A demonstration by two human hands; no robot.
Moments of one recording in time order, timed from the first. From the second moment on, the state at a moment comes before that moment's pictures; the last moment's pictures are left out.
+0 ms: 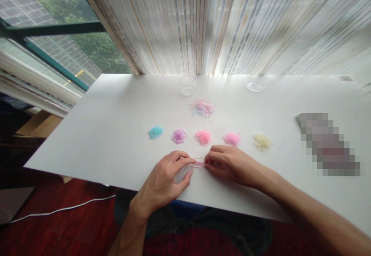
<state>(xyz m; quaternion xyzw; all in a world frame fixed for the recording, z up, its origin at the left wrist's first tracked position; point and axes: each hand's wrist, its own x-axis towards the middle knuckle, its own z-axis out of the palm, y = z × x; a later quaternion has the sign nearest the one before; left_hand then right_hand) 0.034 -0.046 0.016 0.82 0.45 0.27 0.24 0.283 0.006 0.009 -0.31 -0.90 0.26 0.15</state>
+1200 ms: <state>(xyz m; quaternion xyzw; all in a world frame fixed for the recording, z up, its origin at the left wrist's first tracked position) 0.054 -0.043 -0.008 0.85 0.43 0.31 0.09 0.285 0.004 0.005 -0.31 -0.90 0.25 0.18</state>
